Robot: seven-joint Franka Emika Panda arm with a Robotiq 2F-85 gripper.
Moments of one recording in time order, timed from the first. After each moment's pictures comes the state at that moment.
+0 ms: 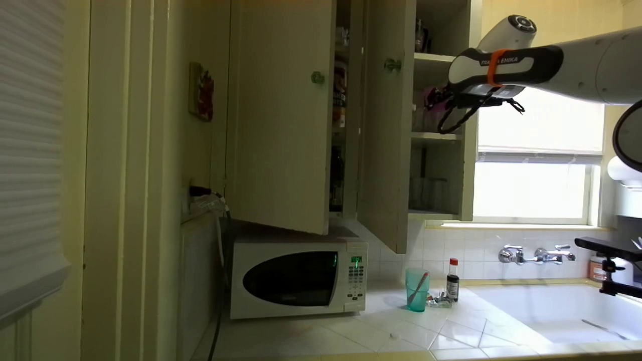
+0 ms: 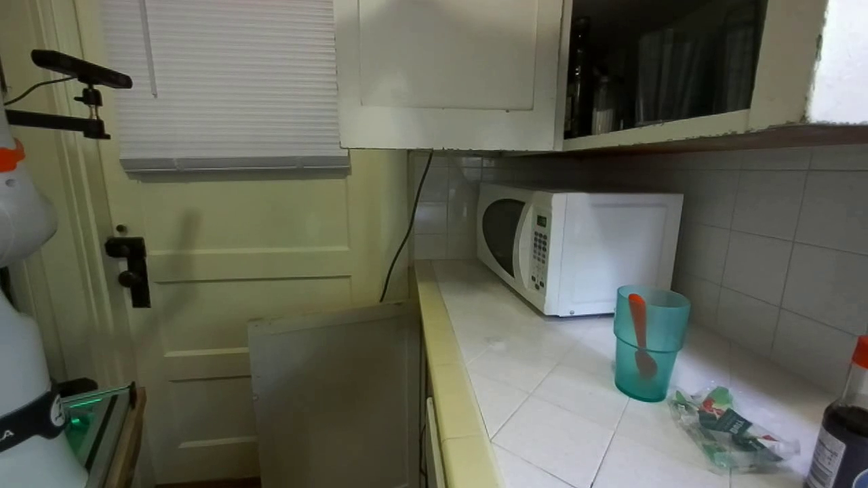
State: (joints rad) arm -0.16 0.03 -0.31 -1.21 0.06 2.51 -0.21
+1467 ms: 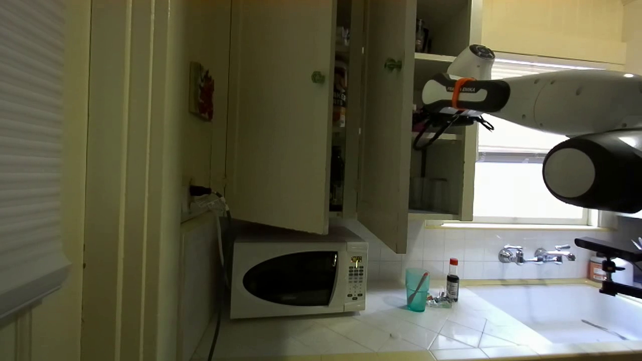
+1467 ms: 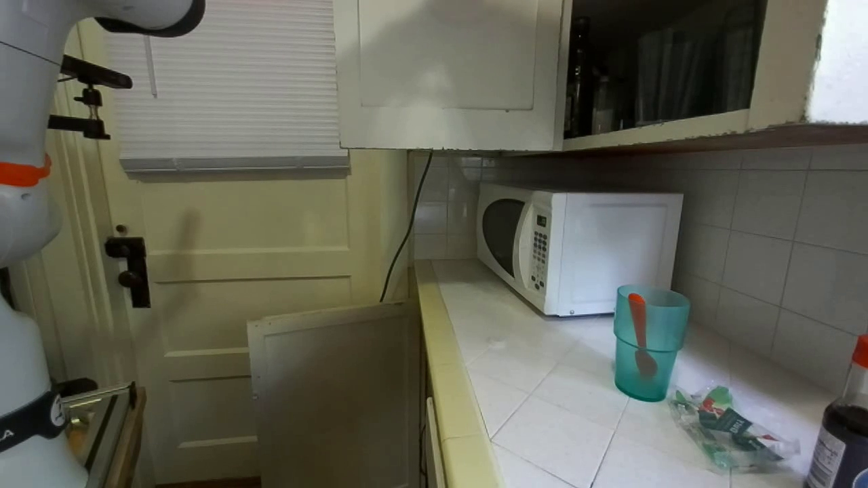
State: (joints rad) arm -0.20 0.30 -0.30 -0.94 0.12 2.39 -0.18
